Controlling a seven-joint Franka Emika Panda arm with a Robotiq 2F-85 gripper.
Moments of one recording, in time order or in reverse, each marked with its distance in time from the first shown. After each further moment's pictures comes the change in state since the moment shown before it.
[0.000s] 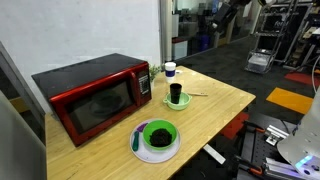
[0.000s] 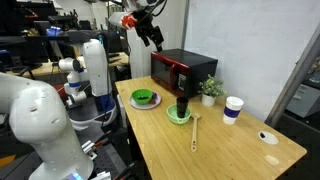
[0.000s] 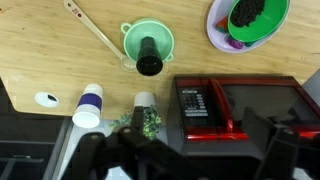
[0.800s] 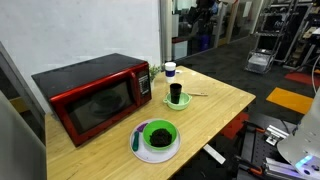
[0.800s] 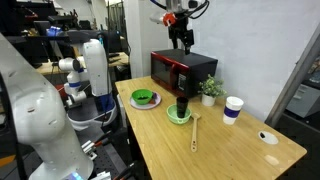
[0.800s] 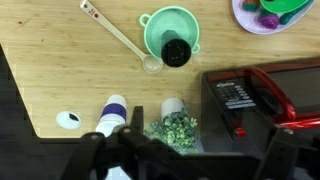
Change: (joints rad) arm -0.045 0.505 -0.059 0.435 0.000 -0.121 0.047
